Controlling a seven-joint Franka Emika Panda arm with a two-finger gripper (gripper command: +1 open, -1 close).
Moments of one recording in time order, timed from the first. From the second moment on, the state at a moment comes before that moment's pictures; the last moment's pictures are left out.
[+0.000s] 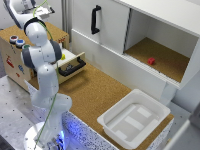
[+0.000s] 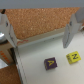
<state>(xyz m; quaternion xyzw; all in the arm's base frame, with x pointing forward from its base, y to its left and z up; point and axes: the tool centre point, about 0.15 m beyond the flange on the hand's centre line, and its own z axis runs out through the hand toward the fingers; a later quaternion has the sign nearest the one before) 0.234 0.346 0.519 0.81 0.57 -0.03 0.11</state>
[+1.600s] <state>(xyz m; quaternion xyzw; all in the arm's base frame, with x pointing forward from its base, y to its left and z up) 0.277 0.334 0.366 0.70 0.71 0.03 -0.04</state>
